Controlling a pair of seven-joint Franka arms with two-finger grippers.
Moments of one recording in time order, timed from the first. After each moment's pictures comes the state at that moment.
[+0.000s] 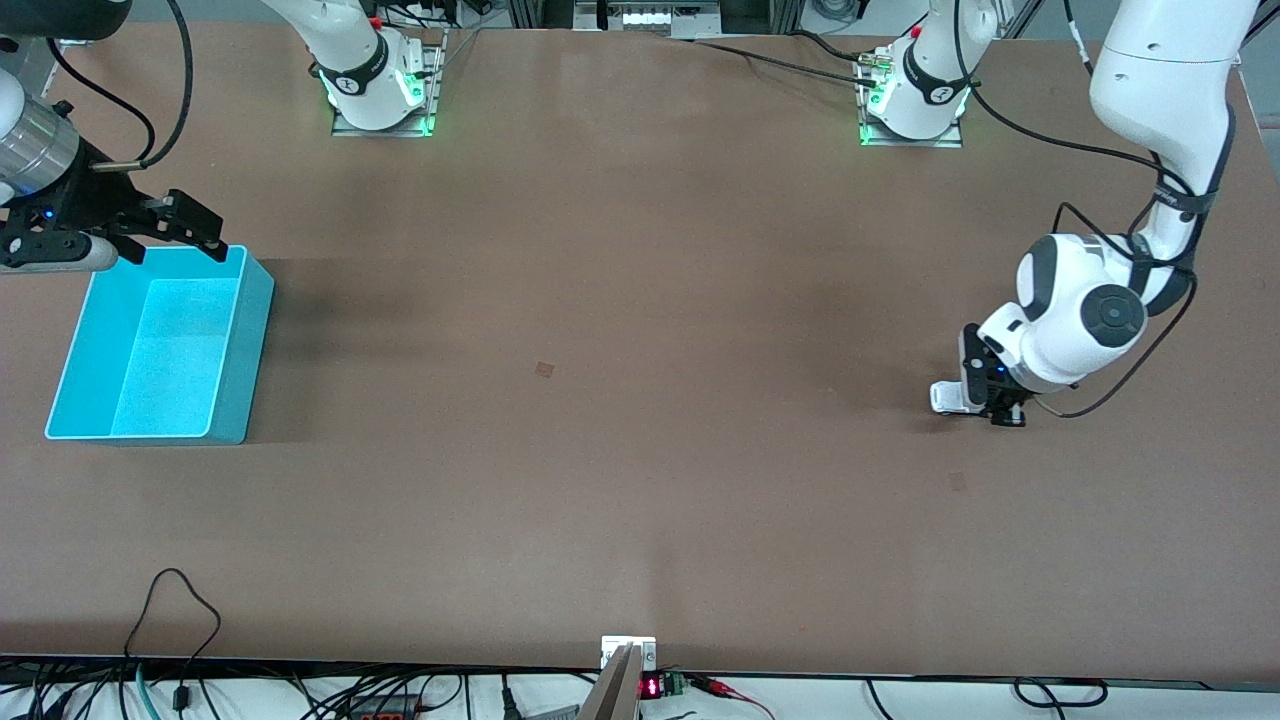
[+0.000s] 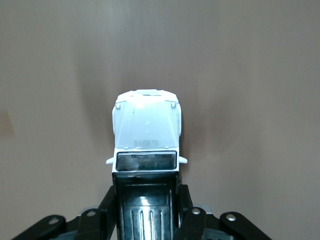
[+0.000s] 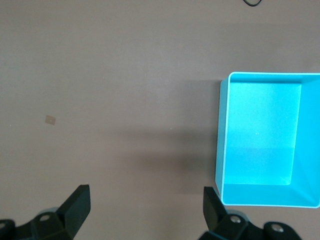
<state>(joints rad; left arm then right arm) 0.10 0.49 0.00 -2.06 0.13 2.56 1.62 0.09 -0.05 -0.04 -1.76 0.02 1.73 0.02</state>
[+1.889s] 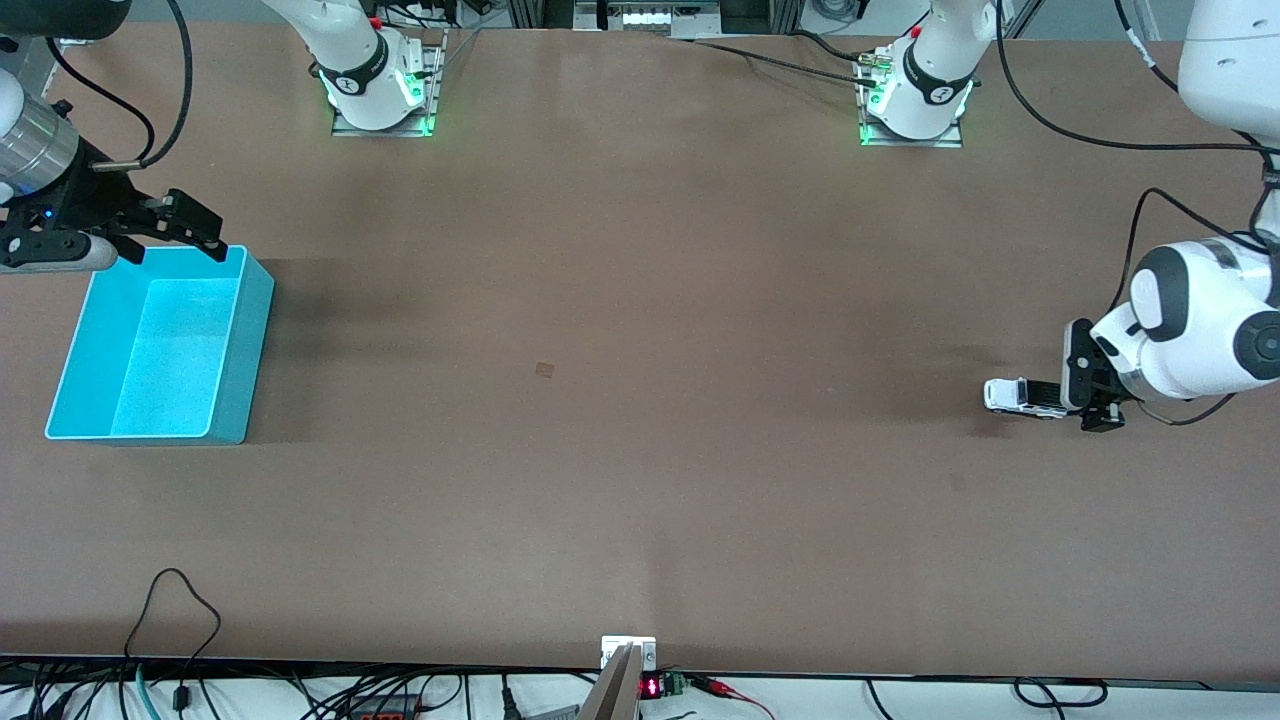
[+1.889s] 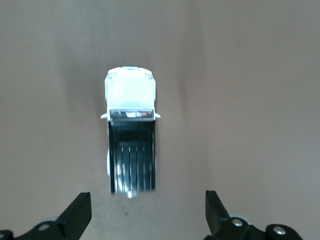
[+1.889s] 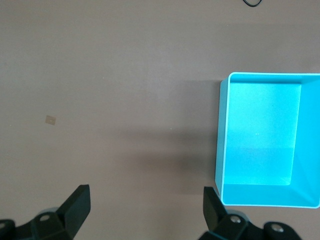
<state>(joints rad) 0.24 0.48 -0.03 -1.79 0.13 2.08 1.79 0.09 -0.05 -0.04 -1.76 0.02 1.73 0.02</state>
